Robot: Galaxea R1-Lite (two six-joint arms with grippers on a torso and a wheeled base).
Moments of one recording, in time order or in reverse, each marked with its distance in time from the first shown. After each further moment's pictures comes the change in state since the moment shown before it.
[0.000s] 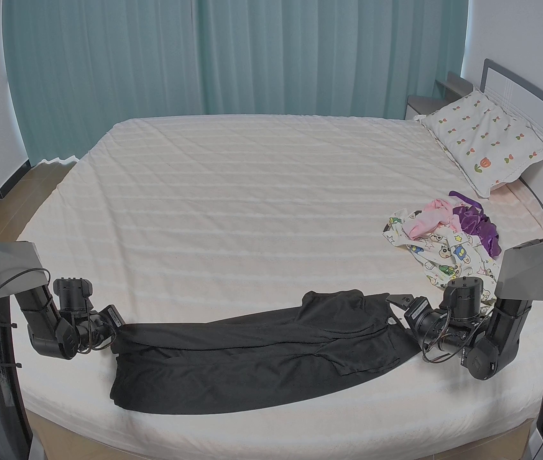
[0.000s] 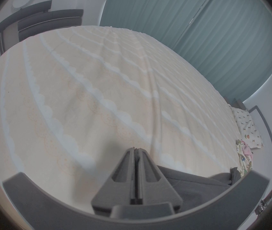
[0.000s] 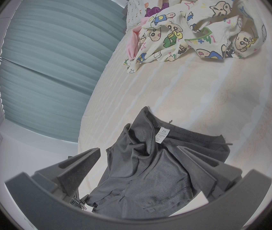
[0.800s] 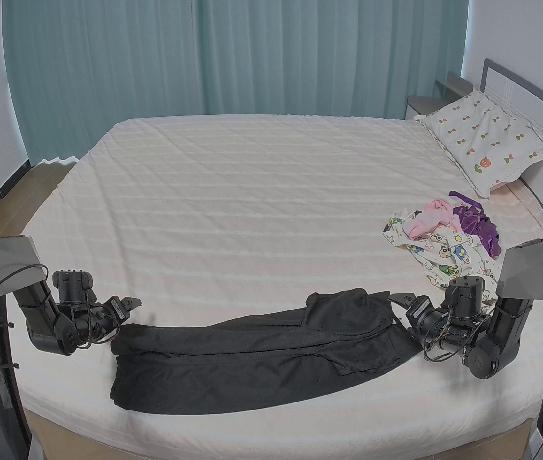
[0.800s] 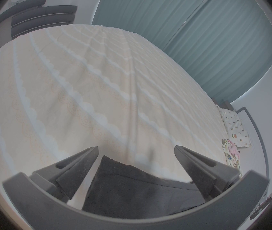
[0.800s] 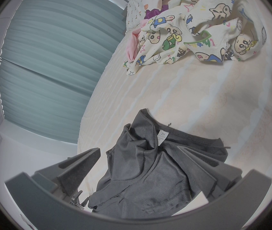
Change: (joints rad) left arm -0.019 -0.047 -0.004 0.000 -0.095 -0.029; right arm -0.009 -0.004 -0.001 0.001 -0.007 -0.003
